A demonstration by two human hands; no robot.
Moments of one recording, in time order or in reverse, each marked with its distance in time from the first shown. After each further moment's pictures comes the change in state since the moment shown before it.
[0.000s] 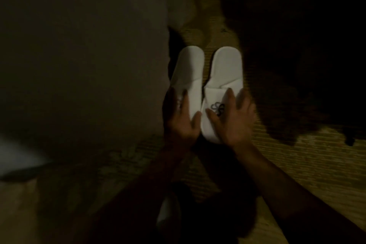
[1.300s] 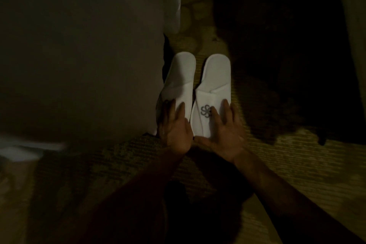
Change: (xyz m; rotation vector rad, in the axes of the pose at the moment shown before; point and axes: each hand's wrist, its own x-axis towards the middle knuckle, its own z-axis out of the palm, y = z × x) left_hand -0.013 0.018 0.003 0.108 -0.154 -0.167; right_hand -0.025 0.028 -0.019 -0.189 -0.289 -0.251
